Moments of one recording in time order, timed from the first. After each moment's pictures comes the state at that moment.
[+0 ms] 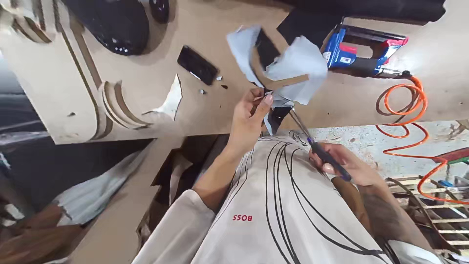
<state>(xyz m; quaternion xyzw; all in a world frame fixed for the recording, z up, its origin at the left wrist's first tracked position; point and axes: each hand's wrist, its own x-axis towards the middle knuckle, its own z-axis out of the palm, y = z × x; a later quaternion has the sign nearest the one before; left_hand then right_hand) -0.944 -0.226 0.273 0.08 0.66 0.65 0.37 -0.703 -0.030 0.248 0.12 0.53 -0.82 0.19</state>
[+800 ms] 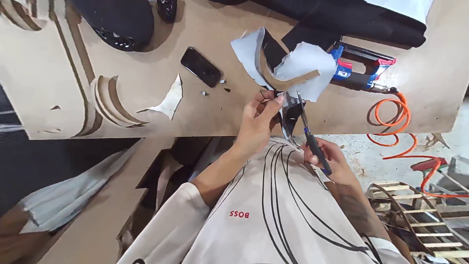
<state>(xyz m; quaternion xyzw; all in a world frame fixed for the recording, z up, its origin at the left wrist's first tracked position) -0.947 -0.211 0.289 0.00 0.52 0.75 0.40 -0.737 -0.060 0.246 0.15 0.56 -0.82 0.04</state>
